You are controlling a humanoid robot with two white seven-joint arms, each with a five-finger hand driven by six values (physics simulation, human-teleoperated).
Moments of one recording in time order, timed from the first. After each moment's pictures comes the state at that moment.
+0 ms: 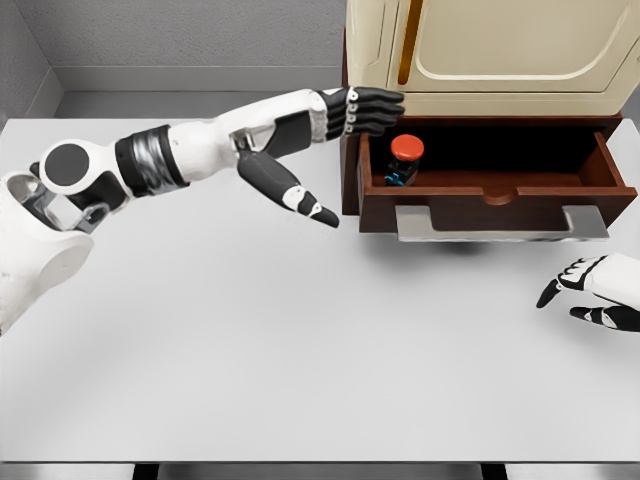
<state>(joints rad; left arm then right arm) -0.78 0.52 -0.71 -1.65 0.74 0.03 -0.60 0.18 -1.21 0.14 -1.68 0.07 -0.61 0.31</state>
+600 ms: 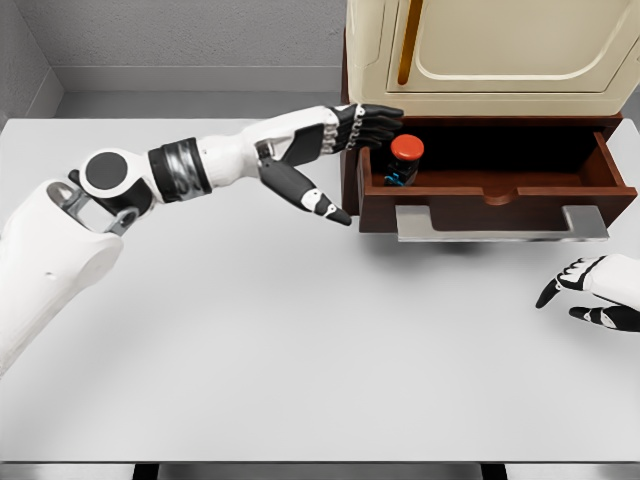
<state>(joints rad) -0.77 0.44 -0.73 -1.52 0.65 0.06 -0.60 0.18 -1.21 0.14 -1.69 0.07 -0.61 0.31</state>
